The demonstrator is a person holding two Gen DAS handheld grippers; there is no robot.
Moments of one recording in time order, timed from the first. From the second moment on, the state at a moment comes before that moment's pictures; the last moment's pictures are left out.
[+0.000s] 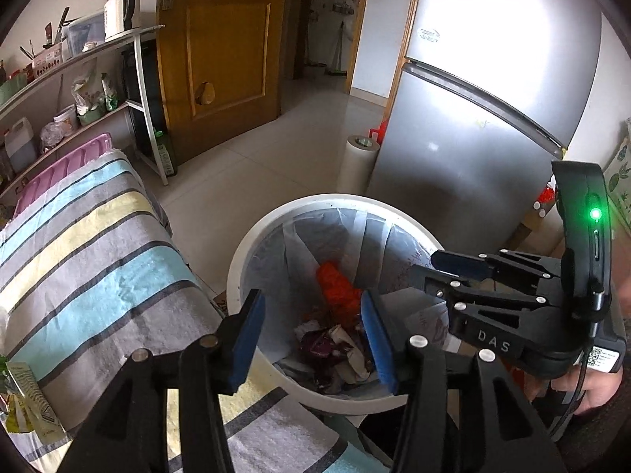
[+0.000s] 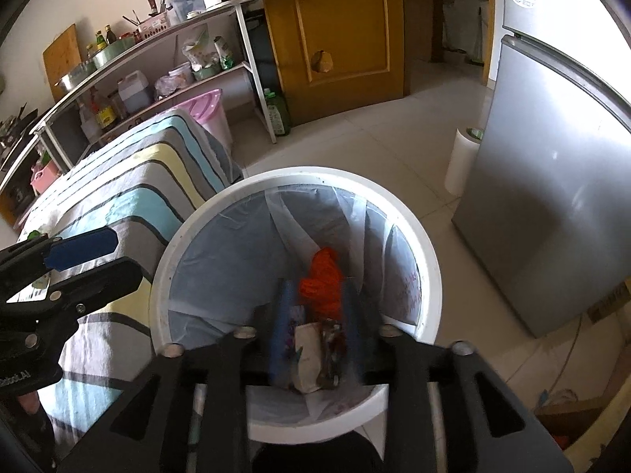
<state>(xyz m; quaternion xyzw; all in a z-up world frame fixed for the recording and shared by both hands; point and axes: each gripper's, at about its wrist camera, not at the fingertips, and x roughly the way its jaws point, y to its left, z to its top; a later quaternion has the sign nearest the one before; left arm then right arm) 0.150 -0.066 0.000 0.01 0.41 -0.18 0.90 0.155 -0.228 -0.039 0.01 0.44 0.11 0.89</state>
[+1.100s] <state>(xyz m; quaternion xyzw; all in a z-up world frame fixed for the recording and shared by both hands) 0.108 0.018 0.033 -0.02 0.36 -0.11 0.93 0.135 -0.170 -0.002 0.00 0.39 0.15 0.91</state>
